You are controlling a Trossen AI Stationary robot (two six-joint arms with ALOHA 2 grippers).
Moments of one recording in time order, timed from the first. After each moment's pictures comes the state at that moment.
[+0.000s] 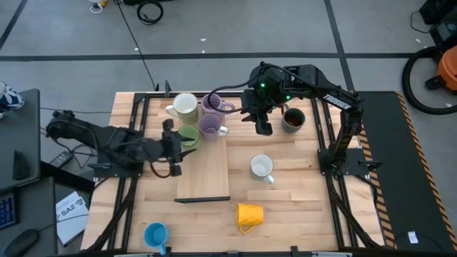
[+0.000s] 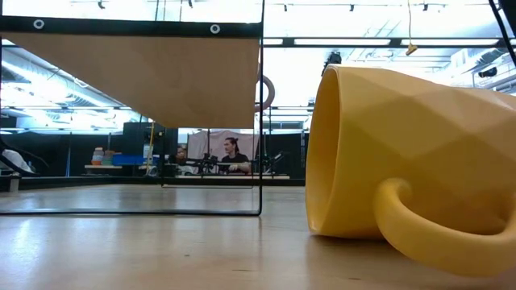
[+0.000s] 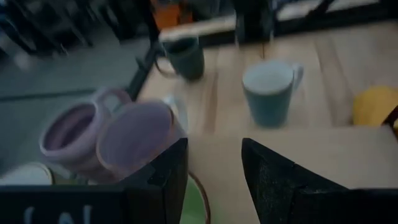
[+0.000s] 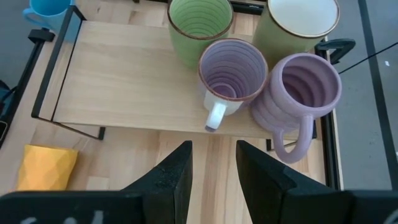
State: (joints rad) left arm -0.35 1.06 1.10 -0.60 -0.63 -0.05; right arm -0.15 1.79 2.32 -1.39 -0.13 -0.25
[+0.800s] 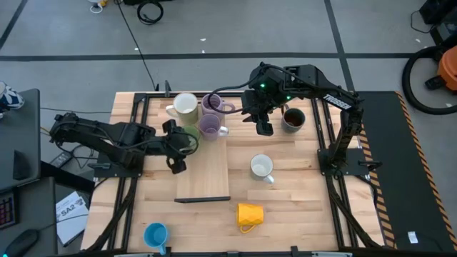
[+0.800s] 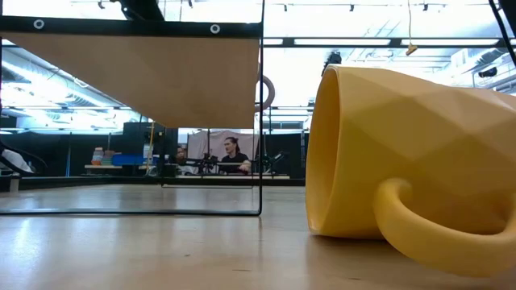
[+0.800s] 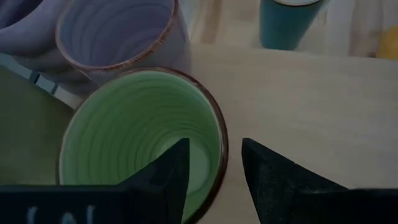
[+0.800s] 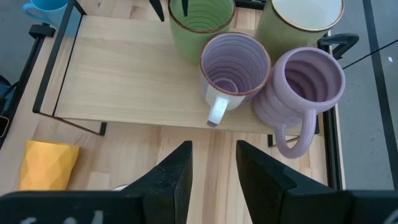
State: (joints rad) left arm -0.22 1.18 1.18 -0.92 -0.44 -0.30; right arm -0.15 1.79 2.32 -1.41 -0.13 -0.25
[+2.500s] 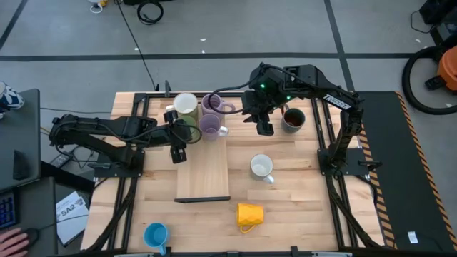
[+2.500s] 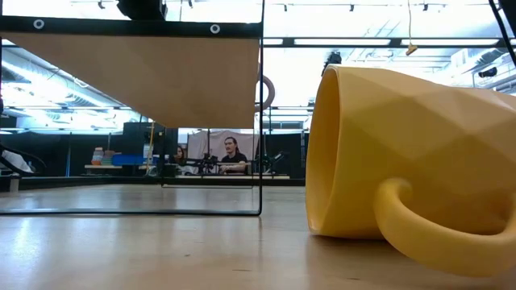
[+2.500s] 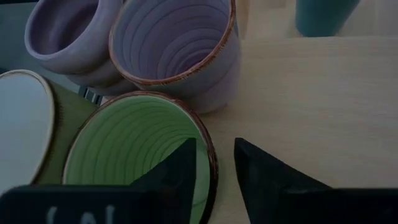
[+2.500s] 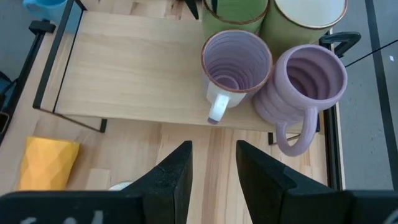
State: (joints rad) left arm -0.09 1.18 1.18 -0.91 -0.45 -0.08; right arm -0.15 1.79 2.32 -1.42 -0.13 -0.26
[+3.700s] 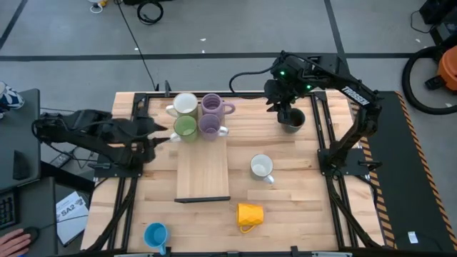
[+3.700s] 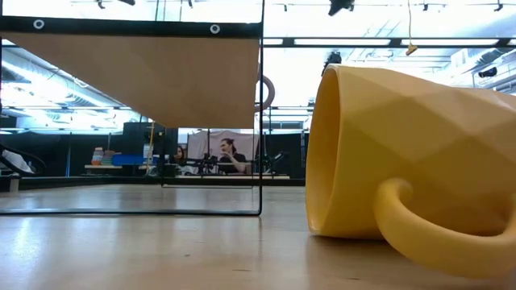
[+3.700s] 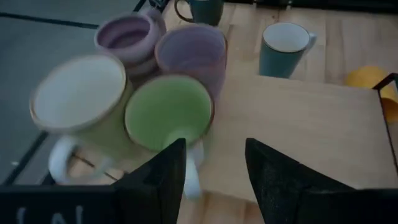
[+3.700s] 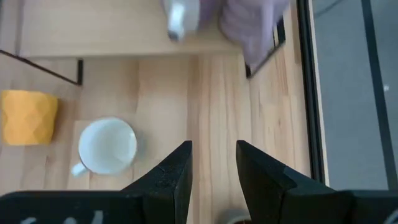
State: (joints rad) left arm -0.23 0.84 1.19 -1.06 -0.47 -0.29; right arm -0.32 1.61 2.12 -1.55 -0.12 -0.30
